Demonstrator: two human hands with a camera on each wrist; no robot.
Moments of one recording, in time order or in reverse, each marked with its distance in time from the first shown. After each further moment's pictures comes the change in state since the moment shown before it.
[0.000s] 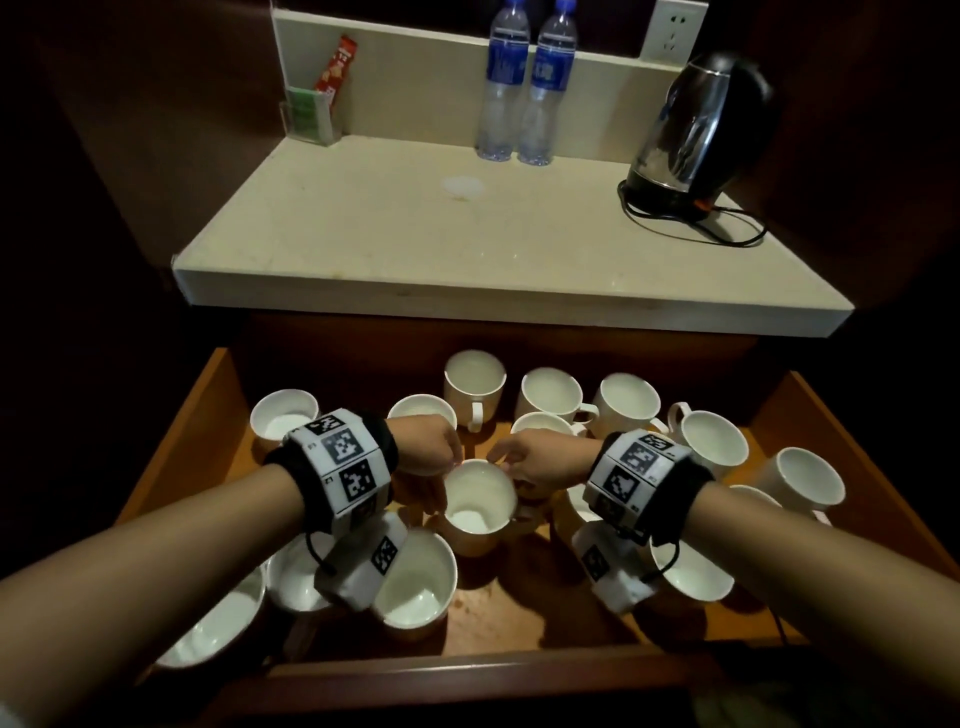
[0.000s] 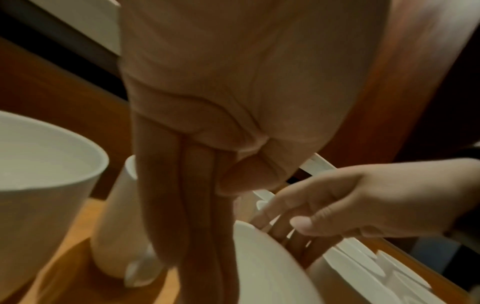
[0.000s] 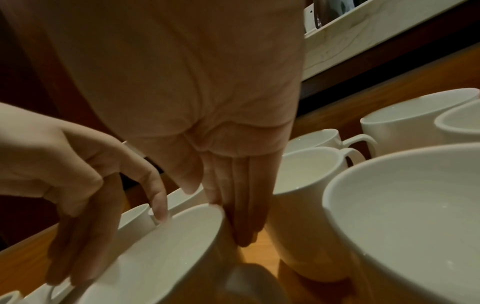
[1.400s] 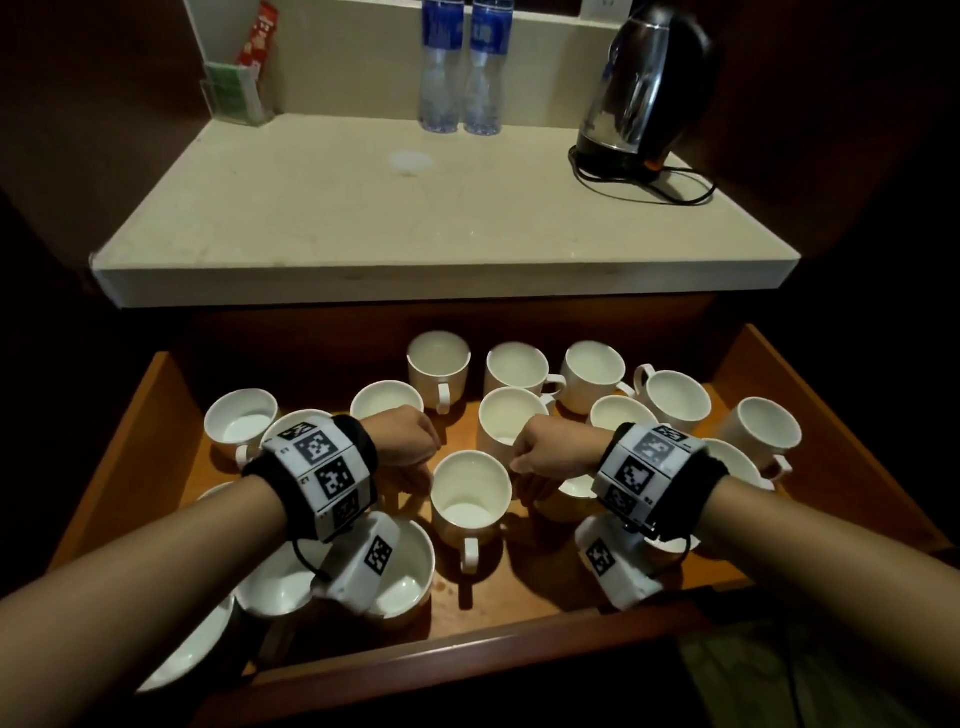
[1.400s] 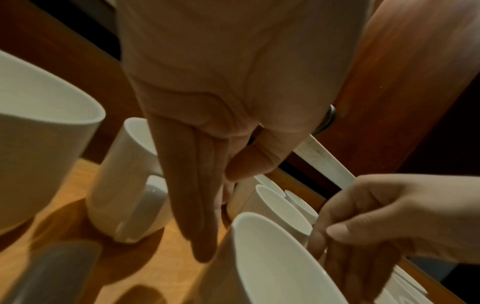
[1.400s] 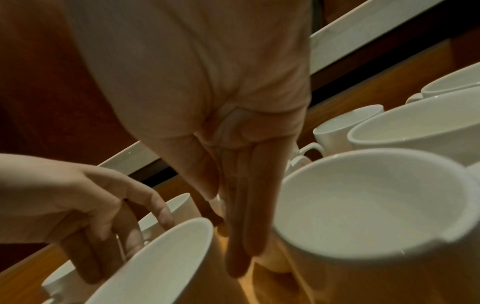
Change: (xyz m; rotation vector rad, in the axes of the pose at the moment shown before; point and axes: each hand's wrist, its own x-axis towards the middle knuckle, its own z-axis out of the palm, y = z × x) left_hand 0.013 0.006 0.015 -0.098 0.094 -0.029; right_hand -0.024 0.031 0.019 0.486 -0.018 0.221
